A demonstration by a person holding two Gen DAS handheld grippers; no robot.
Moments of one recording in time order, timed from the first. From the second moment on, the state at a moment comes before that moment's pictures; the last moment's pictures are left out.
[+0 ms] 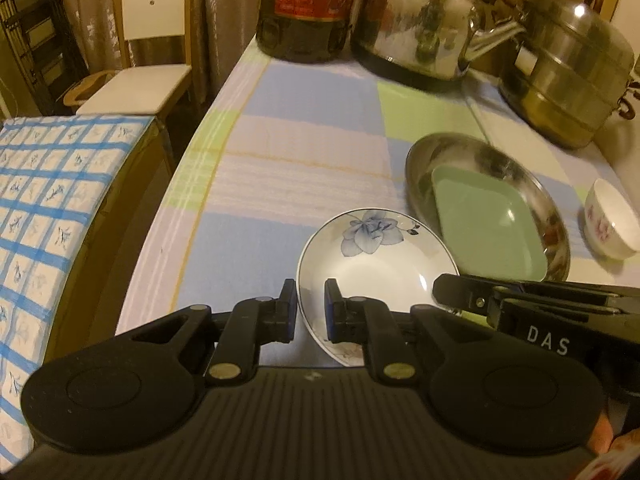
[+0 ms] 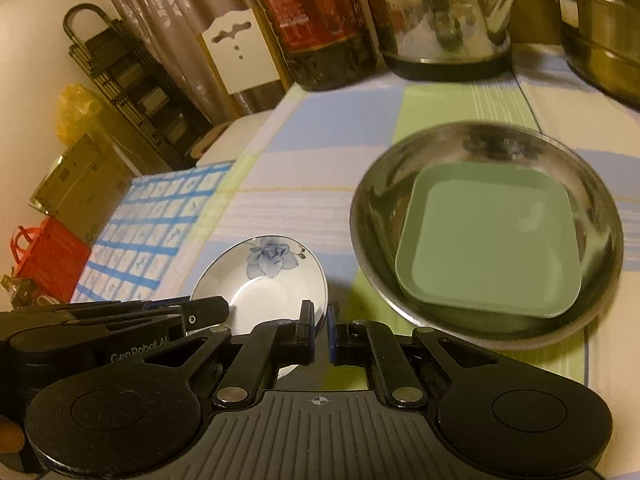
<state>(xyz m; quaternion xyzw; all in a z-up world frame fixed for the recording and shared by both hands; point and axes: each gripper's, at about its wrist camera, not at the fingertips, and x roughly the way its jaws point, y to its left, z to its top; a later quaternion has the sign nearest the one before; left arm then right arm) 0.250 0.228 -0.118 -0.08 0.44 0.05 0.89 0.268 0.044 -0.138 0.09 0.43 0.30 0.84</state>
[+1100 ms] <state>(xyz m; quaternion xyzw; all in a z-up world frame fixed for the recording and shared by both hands) 0.365 0.115 -0.144 -0.03 0.45 -0.08 0.89 0.334 -0.063 -0.148 0.14 0.44 0.14 0.88</state>
